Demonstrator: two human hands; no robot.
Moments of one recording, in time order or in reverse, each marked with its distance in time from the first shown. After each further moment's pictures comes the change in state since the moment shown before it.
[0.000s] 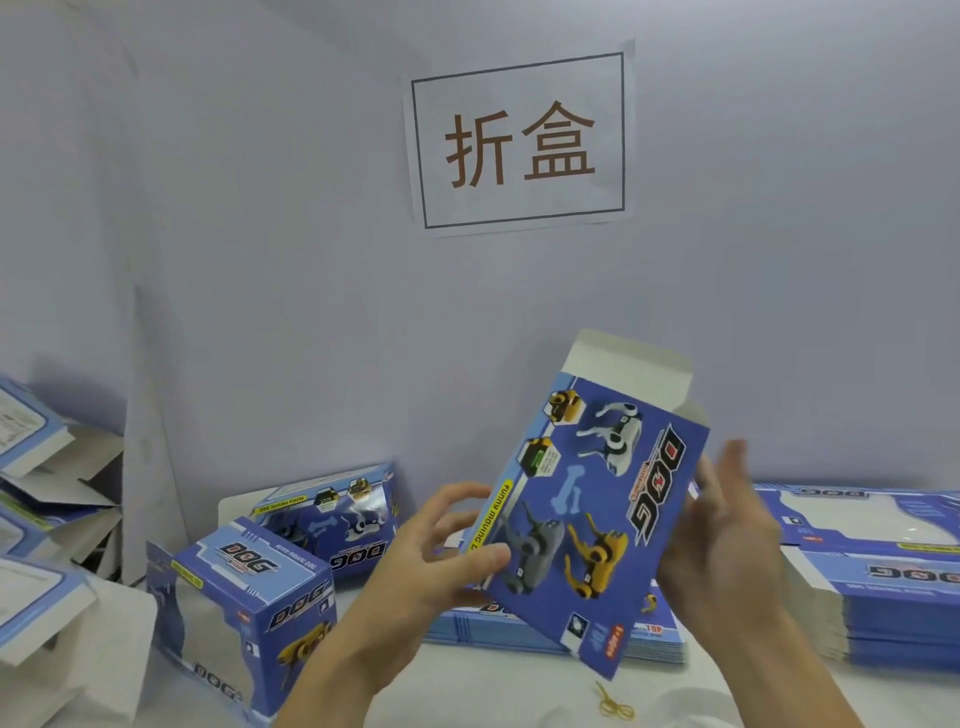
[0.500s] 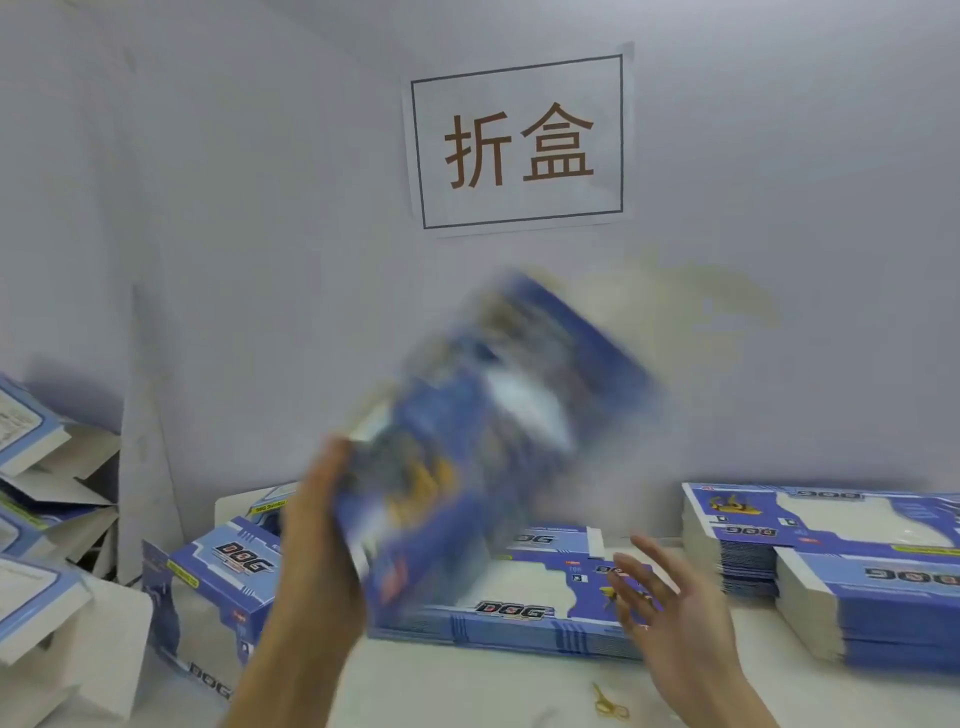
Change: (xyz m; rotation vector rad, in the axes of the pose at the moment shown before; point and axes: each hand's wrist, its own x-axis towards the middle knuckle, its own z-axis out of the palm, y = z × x) left_hand -0.011 0.036 -0.025 -0.269 0.250 0.336; right_hand -0.007 0.052 -0.045 -0.063 0.421 0.287
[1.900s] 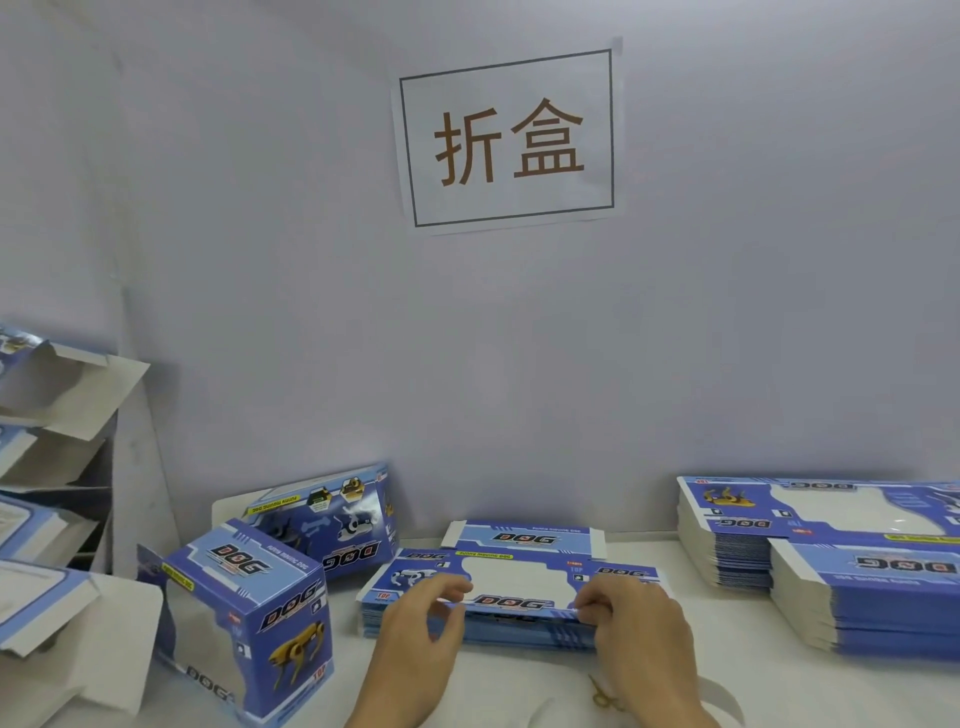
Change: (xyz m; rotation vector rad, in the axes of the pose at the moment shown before) left_hand -0.024 -0.133 -0.024 1.039 -0.050 -0.145; right_hand -0.001 0.031 0.004 -1.670 0.104 -0.576
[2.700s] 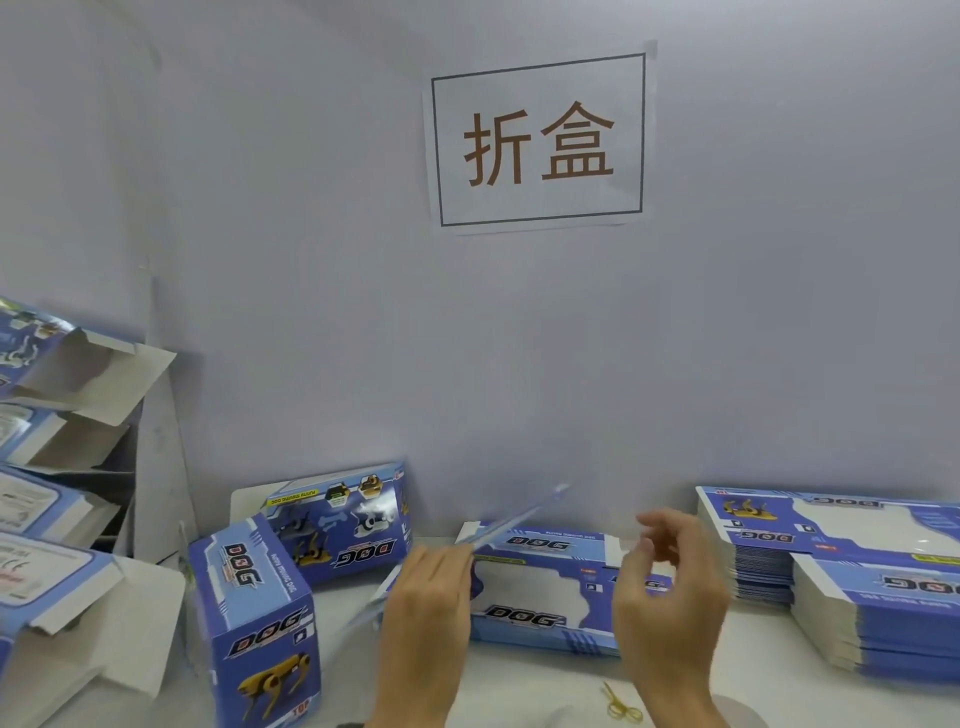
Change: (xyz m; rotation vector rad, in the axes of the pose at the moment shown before) left_hand 0.008 0.018 -0.011 0.484 0.466 0.548; right_hand 0.000 -0.030 -0.017 0.704 0.711 -0.216
